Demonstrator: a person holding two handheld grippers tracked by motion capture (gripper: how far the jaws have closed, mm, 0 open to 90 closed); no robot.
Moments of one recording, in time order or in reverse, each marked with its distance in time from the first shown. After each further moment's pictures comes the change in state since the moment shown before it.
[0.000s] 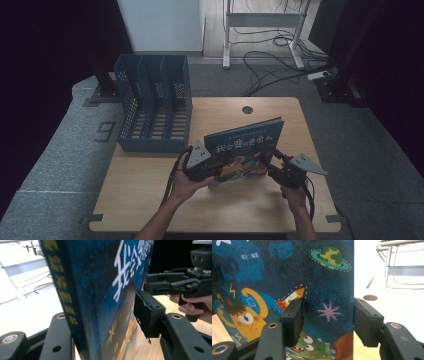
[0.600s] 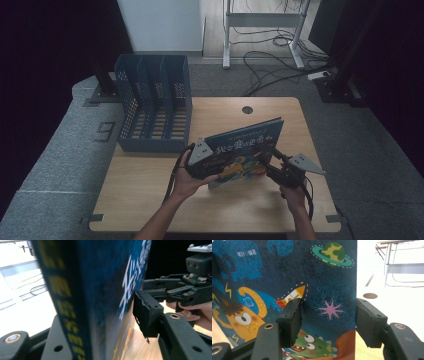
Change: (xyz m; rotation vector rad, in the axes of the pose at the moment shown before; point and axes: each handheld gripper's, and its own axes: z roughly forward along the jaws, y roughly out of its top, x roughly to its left) left arm -0.001 0.006 0.005 -0.011 -0.038 -0.009; right arm 0.002 0.000 0.002 0.013 -0.008 0.005
